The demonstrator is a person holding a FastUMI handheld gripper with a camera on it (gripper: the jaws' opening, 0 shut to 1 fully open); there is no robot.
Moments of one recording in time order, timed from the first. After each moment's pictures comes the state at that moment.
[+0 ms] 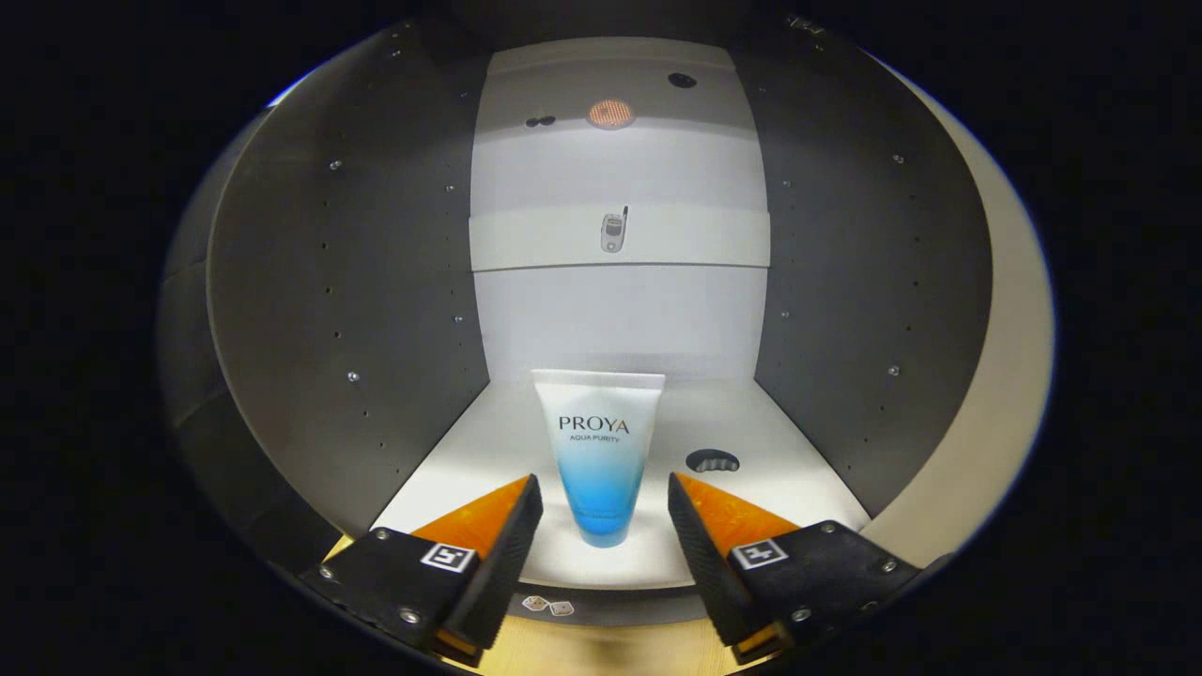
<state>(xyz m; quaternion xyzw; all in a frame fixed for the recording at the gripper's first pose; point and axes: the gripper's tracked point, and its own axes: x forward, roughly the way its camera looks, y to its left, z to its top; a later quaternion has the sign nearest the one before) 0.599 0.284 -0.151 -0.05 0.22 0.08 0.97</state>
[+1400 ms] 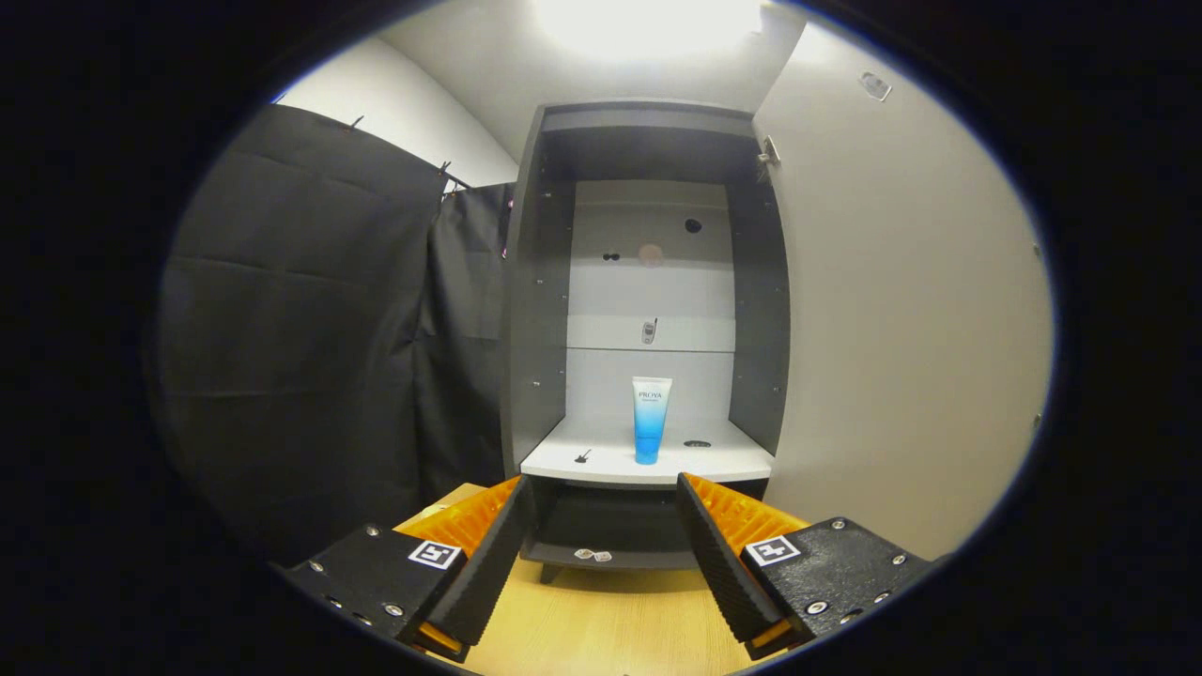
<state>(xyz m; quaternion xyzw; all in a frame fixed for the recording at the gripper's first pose) 0.337 0.293 -0.090 -0.06 0.05 0.12 0.99</state>
